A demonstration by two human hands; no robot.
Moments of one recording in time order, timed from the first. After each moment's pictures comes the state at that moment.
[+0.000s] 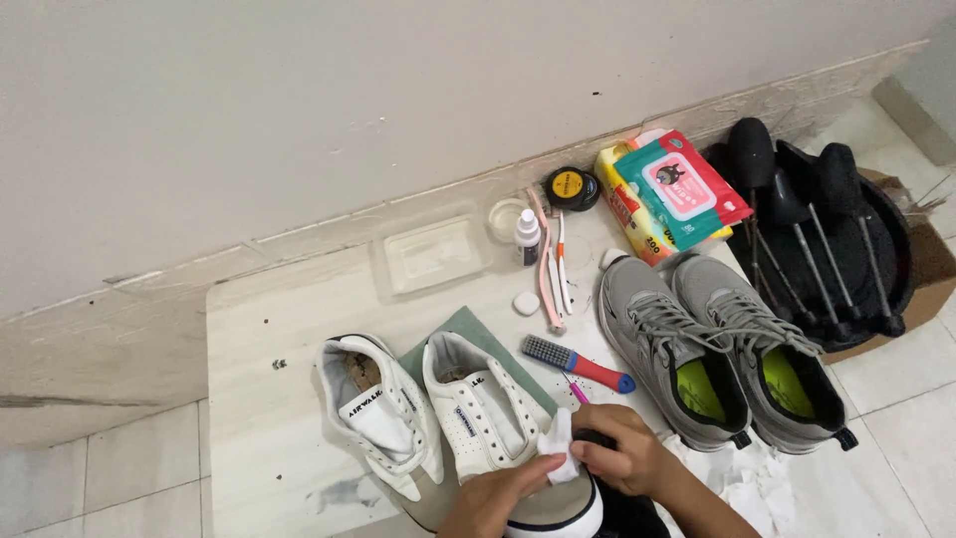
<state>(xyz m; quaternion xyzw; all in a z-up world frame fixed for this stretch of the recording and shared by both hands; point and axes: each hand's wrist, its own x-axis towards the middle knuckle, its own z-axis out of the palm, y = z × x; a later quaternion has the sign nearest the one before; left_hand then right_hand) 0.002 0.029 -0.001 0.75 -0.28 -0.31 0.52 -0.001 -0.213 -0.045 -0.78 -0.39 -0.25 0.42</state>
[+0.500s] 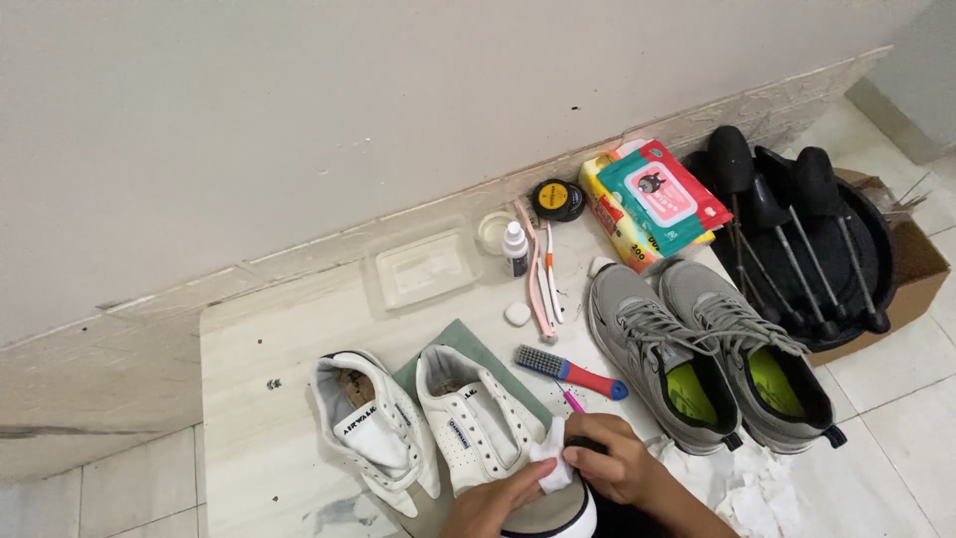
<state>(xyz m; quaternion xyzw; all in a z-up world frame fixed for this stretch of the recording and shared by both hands) 0.006 0.029 -0.028 0.73 -0.26 -0.39 0.49 -0.006 -0.210 -0.058 -0.77 -0.37 -0.27 0.45</state>
